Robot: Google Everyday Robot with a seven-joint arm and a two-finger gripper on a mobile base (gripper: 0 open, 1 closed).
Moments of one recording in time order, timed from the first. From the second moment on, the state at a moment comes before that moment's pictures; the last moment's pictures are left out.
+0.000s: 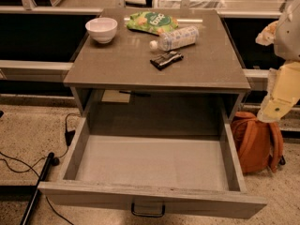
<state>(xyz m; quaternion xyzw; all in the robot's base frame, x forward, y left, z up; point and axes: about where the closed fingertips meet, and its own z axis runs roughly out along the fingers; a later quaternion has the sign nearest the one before) 0.438 -0.217 0.976 -0.60 0.78 -0.03 0.16</state>
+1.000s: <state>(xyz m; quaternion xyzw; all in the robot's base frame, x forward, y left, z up) 0.545 -0.182 0.934 -0.57 0.78 0.06 0.26</state>
